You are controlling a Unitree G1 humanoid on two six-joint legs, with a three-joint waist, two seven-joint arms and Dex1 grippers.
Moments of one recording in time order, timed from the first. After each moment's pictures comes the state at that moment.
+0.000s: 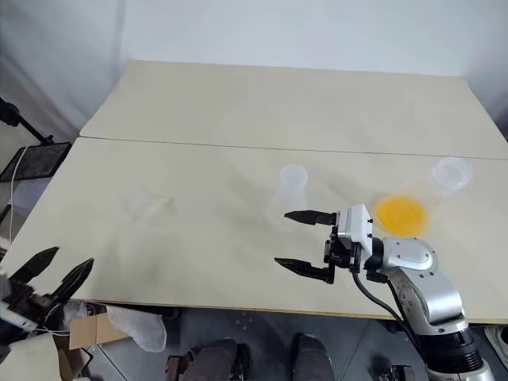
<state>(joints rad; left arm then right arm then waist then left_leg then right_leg) 0.29 0.48 0.61 -0.24 -0.56 0.21 -0.69 -0.17 -0.62 -0.01 -0.31 0.58 0.17 1.11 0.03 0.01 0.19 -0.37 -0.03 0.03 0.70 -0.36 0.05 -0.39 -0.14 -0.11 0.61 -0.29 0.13</state>
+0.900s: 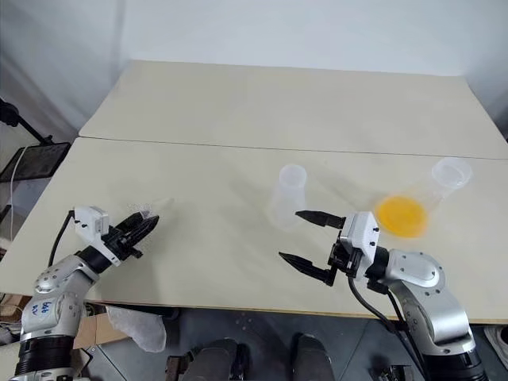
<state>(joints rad) -0.12 0.50 0.34 0.08 -0.45 0.21 -0.66 -0.05 -0.61 -0.05 -0.39 0.54 0.15 0.95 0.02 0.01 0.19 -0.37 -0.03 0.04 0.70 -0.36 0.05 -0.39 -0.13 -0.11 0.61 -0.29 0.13</state>
